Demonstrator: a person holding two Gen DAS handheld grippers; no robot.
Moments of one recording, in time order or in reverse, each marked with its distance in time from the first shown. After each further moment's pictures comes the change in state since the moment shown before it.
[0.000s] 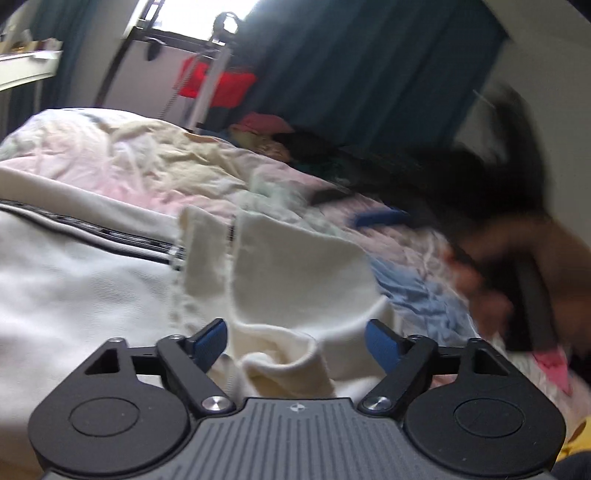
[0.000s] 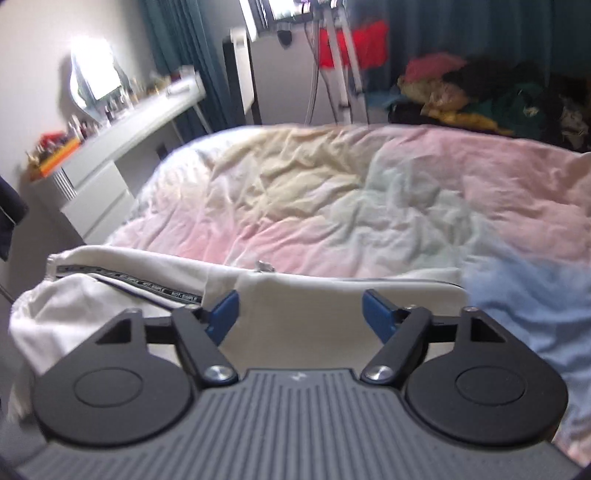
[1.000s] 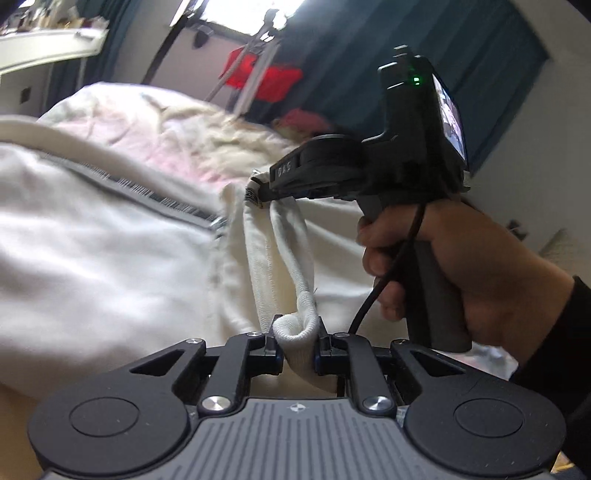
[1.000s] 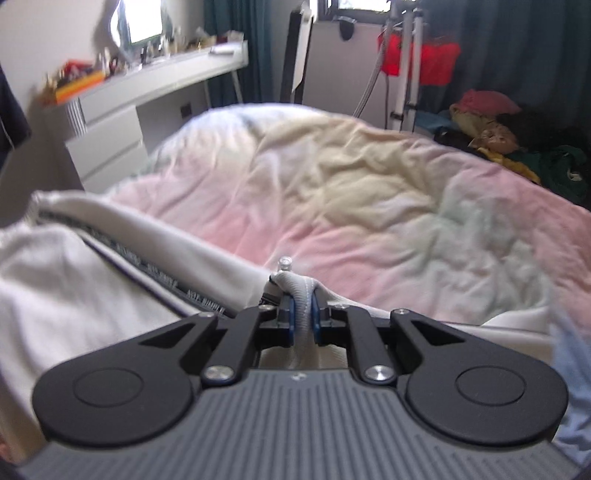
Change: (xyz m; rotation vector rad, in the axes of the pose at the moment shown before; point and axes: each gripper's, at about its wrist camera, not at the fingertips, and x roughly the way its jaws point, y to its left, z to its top) left arm -0.015 0.015 -0.024 -0.133 0.009 0.142; right arm 0.079 0.080 -0.015 -0.263 -0.014 -0.053
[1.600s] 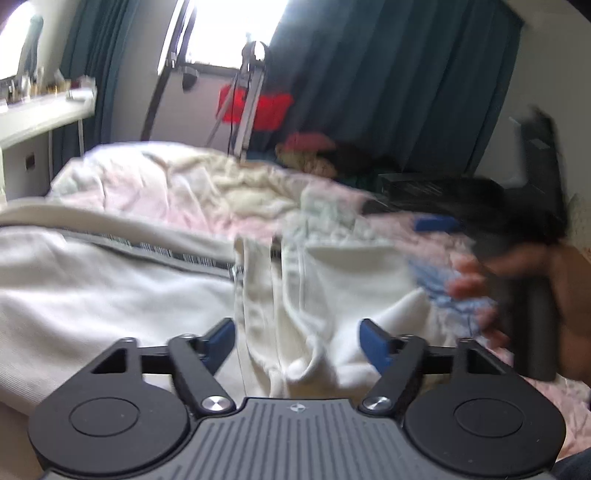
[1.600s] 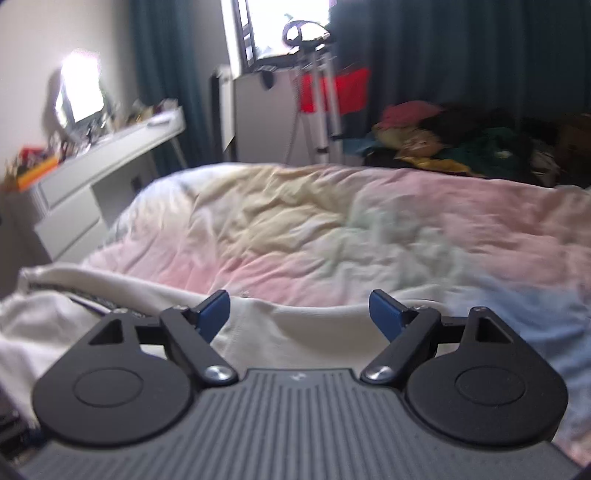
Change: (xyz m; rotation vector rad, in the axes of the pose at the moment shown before) left arm -0.056 -0.026 0.016 0.208 -0.136 0.087; right arm -0.127 -0.067 -0.037 0.281 -0.201 -0.123
